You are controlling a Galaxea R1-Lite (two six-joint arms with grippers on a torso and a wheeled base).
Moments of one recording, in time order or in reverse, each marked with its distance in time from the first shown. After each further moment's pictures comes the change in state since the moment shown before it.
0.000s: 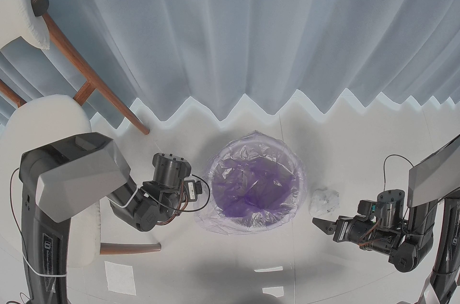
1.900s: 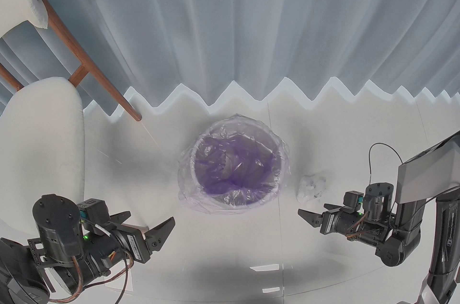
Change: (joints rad) left arm -0.246 -0.891 0.825 -0.158 -0.075 -0.037; right arm 0.027 0.056 -0.151 0.000 0.060 -0.079
